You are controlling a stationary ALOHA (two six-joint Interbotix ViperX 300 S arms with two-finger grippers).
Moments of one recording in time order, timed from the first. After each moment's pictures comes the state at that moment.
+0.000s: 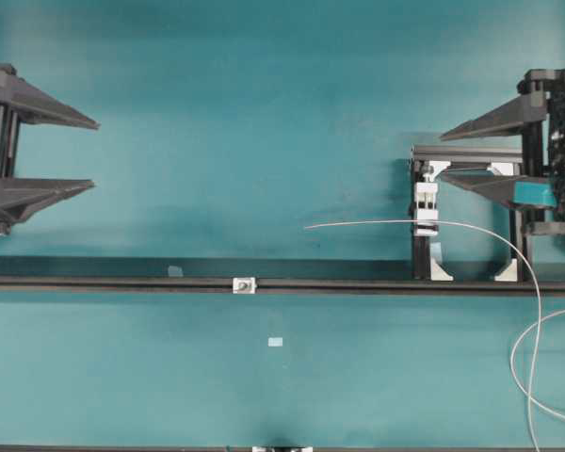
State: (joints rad) left arm -0.03 -0.91 1.28 -0.03 -0.41 0.01; right arm -0.01 -0.77 1.22 0.00 -0.37 0.09
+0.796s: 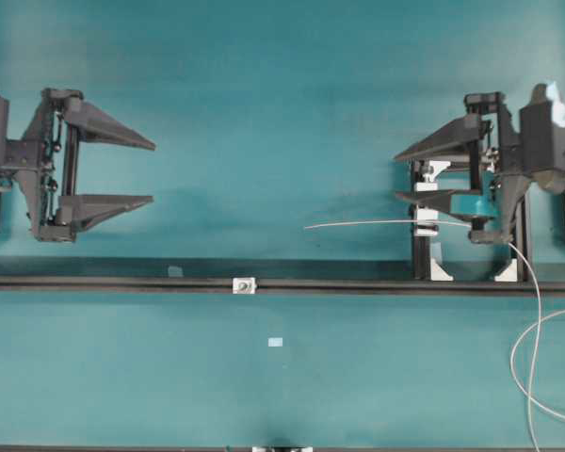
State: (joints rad) left arm -0.02 -0.51 1.28 -0.03 -0.63 0.02; right arm -0.01 -0.46 1.17 0.00 -0.41 0.15
